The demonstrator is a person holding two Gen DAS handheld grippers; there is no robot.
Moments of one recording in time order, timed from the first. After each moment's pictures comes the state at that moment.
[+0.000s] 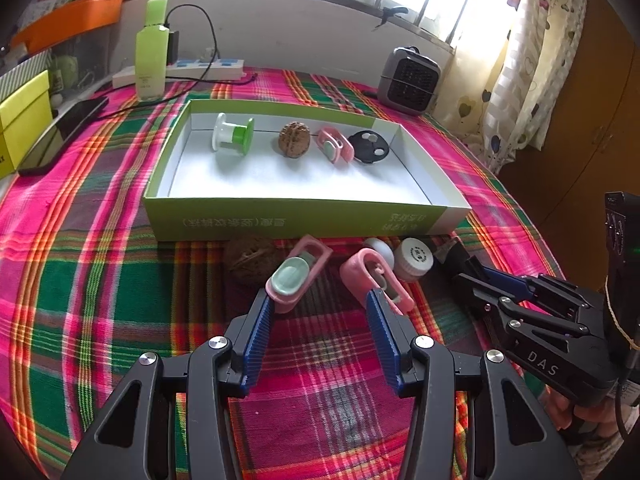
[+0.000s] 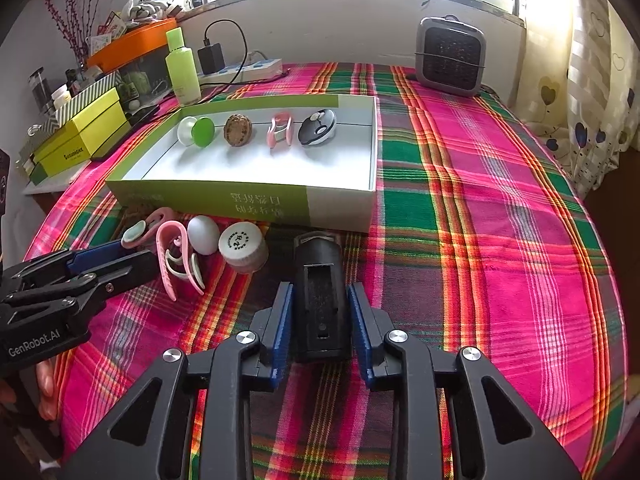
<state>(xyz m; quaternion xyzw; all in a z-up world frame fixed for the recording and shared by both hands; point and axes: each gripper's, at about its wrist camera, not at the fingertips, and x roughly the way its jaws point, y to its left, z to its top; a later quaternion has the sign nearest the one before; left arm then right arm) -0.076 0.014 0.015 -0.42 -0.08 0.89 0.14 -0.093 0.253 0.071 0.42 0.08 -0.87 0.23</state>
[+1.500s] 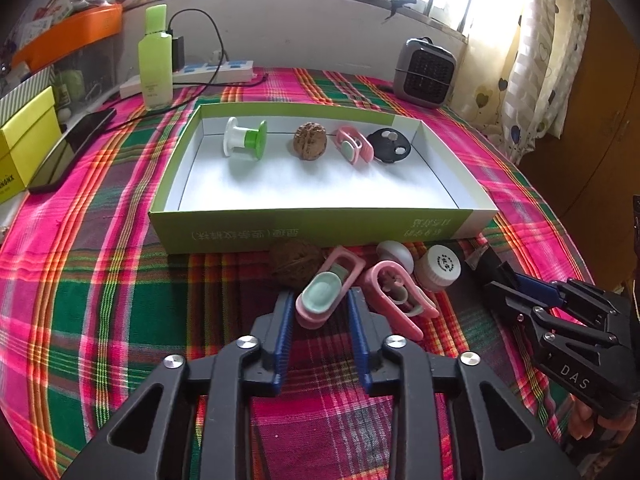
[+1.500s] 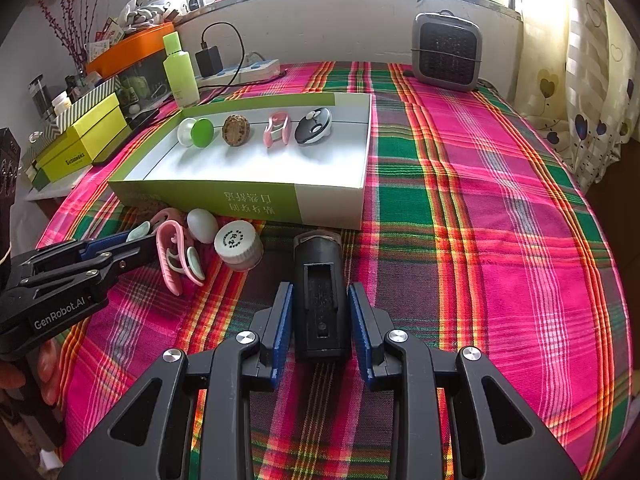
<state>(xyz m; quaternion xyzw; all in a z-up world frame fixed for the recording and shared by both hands) -0.088 0.018 0.013 -0.43 -0.04 0.90 0.11 -0.093 0.259 0.070 0.43 0.07 -0.87 0.24</state>
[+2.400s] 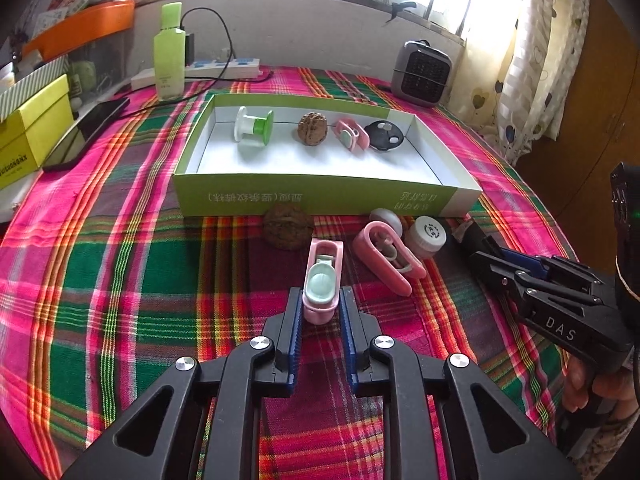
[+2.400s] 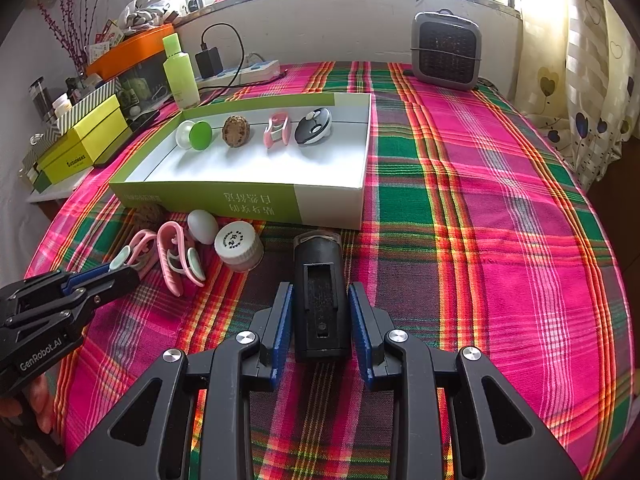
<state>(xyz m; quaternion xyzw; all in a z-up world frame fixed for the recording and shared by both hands) -0.060 0.010 0.013 -0.43 -0.05 0.90 0.10 -0.092 0.258 0.071 0.43 0.06 -0.87 0.24</state>
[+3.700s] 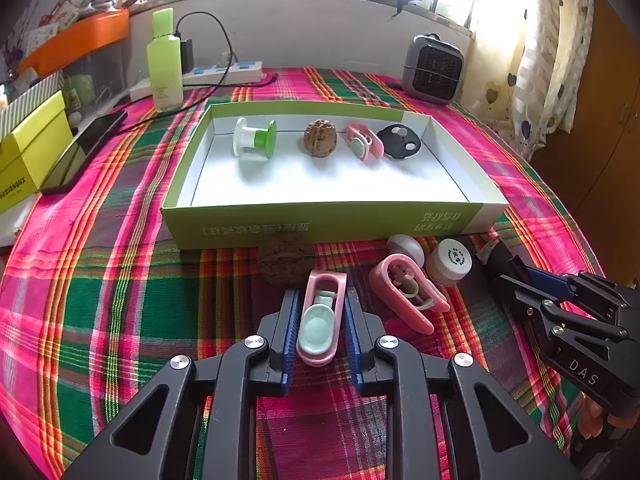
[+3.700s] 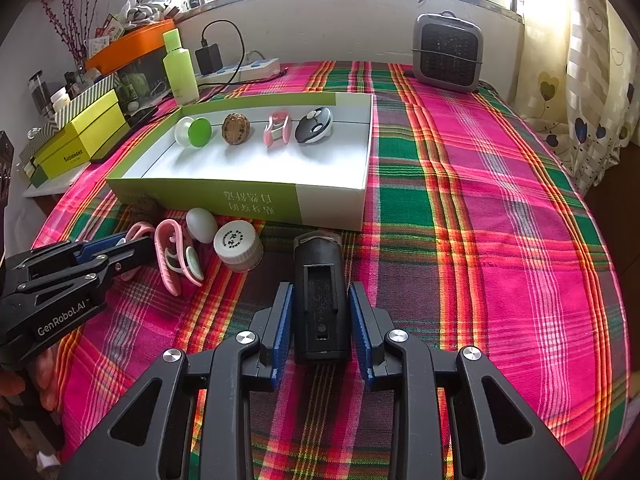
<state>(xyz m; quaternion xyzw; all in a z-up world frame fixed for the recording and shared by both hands) -0.088 0.017 0.012 -0.43 -0.02 0.90 0.08 -0.092 0.254 0.070 0.43 0.08 -0.87 0.23</state>
